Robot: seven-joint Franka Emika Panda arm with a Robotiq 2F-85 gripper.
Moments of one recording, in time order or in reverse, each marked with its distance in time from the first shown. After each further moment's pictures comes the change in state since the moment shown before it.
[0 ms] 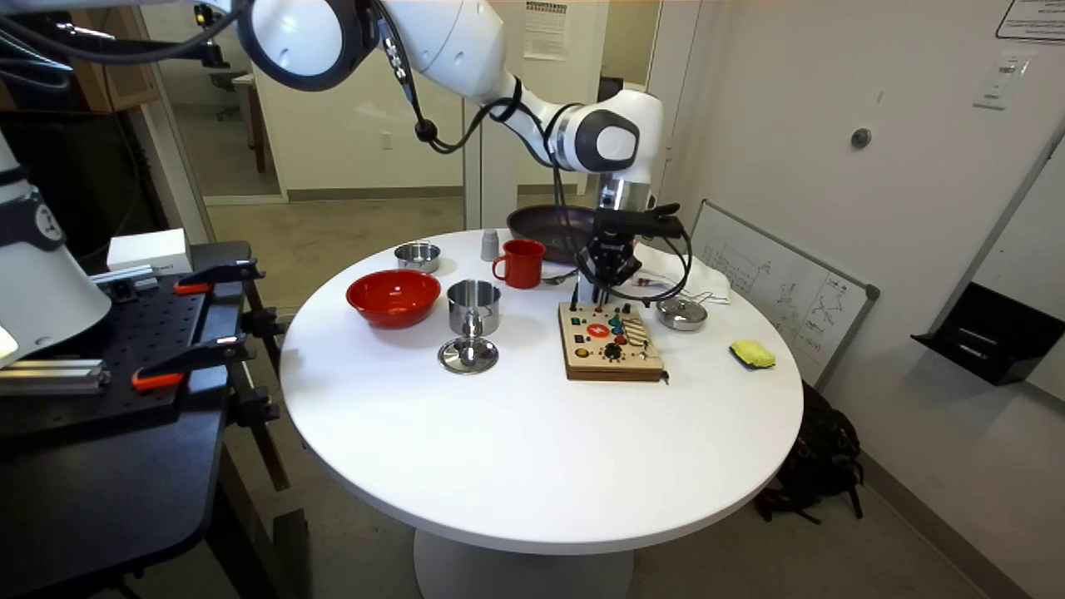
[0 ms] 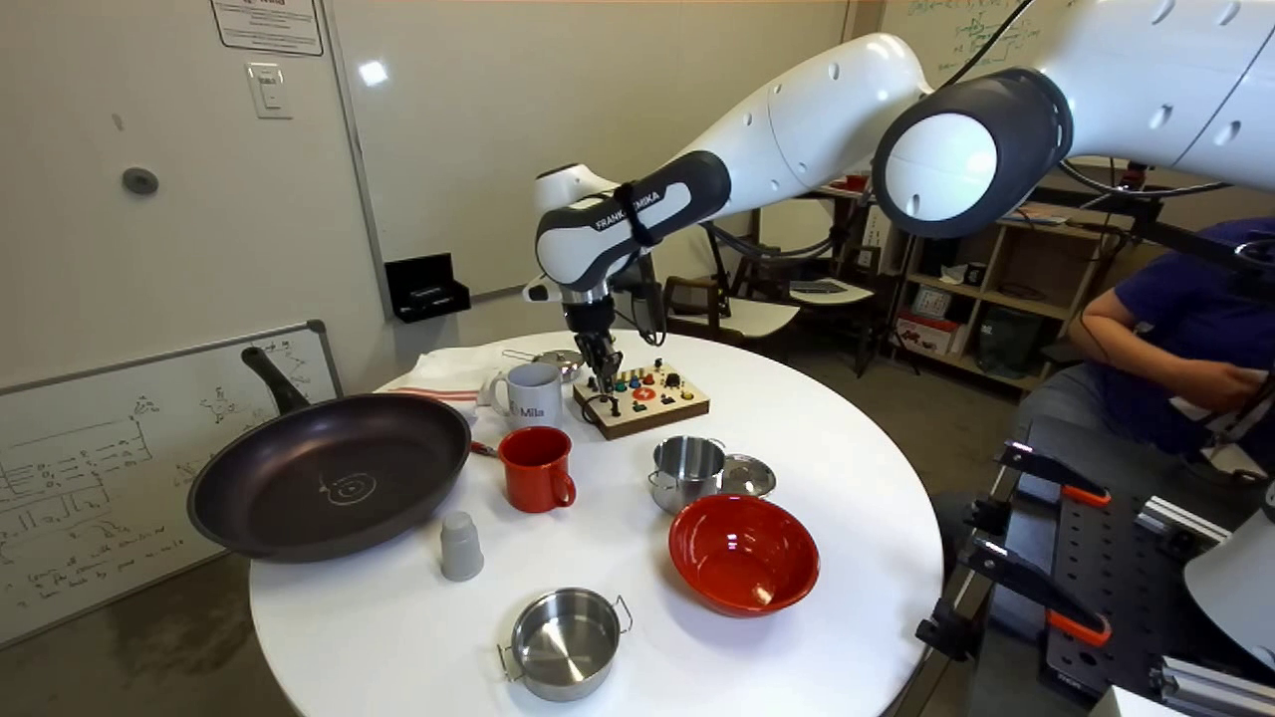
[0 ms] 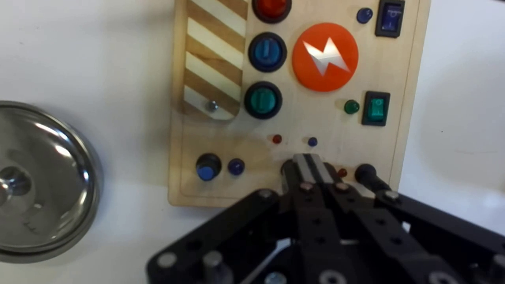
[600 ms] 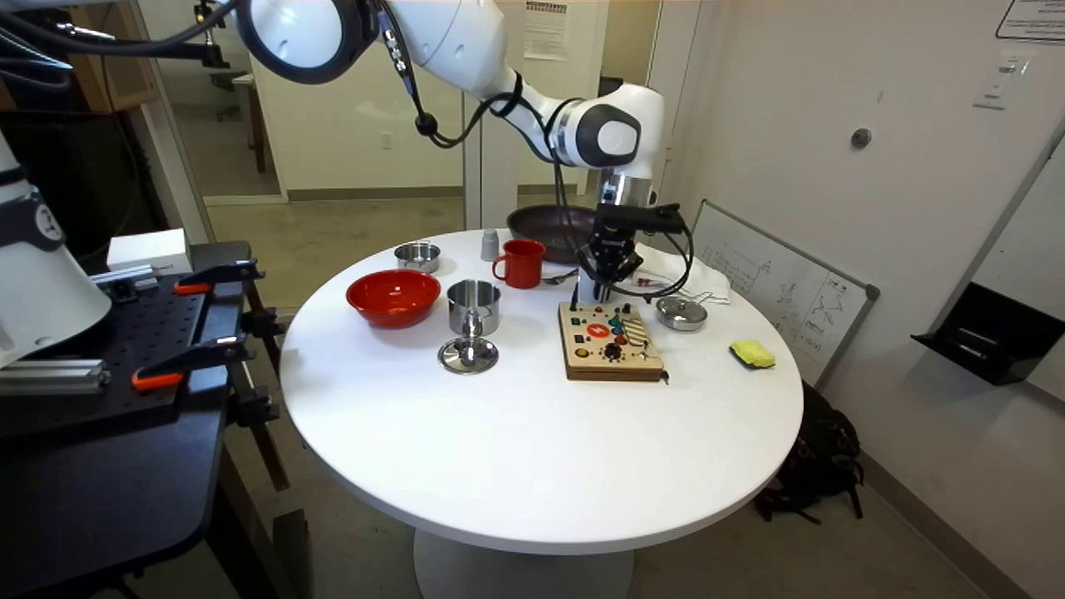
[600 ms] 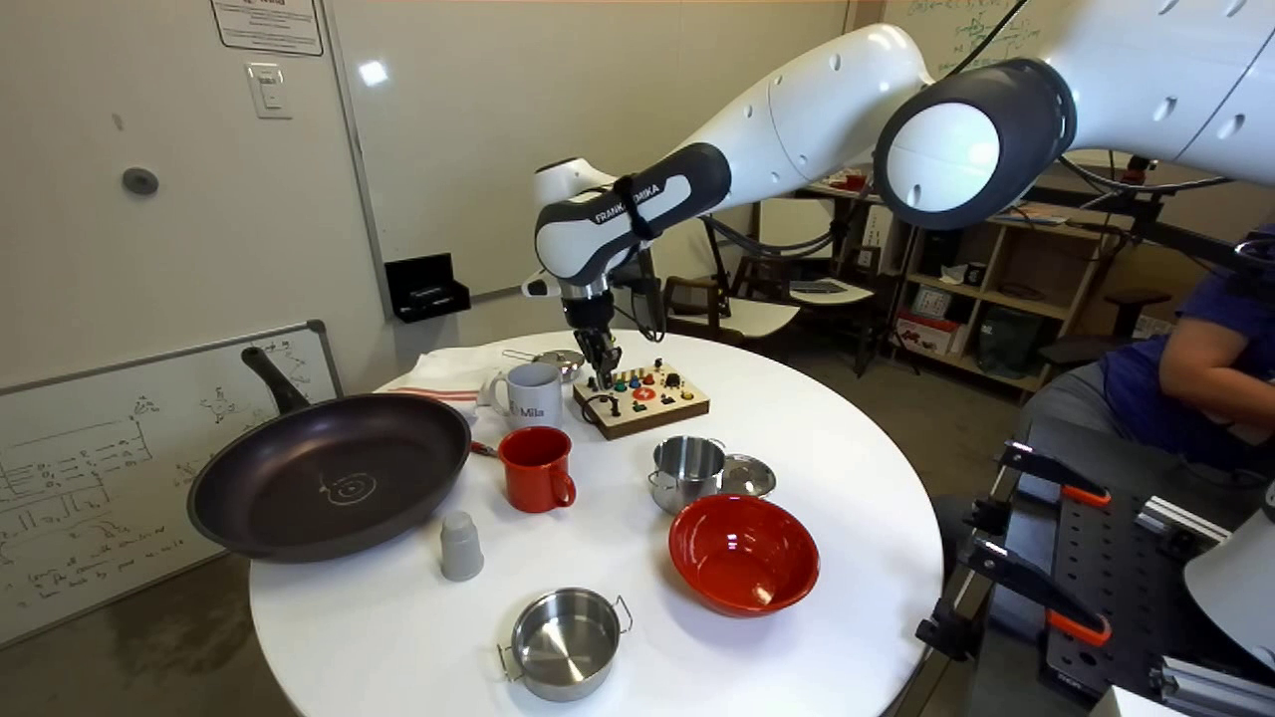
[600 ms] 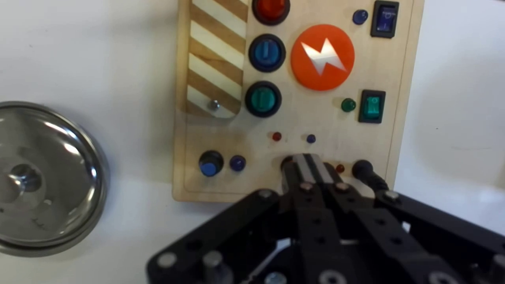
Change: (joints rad) arm 0.000 -0.019 0.000 -0.018 0.000 0.000 0.008
